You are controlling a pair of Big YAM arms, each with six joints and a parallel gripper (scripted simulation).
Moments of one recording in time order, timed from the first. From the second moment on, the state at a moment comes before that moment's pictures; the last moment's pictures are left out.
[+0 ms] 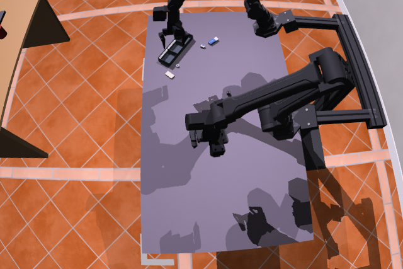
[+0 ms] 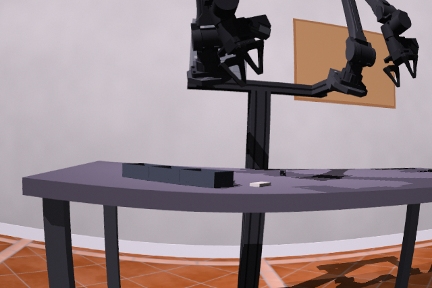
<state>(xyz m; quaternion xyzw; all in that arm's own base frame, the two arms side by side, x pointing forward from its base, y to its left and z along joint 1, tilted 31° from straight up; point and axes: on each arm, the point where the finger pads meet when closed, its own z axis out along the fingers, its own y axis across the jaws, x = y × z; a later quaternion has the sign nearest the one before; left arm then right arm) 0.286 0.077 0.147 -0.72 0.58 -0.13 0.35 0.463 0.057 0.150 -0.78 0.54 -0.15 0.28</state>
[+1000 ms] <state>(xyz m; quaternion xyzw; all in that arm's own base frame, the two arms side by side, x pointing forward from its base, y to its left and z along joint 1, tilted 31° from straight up) 0.191 0.033 0.073 -0.73 0.62 -0.16 0.22 0.463 0.057 0.150 -0.78 0.54 -0.15 0.28</state>
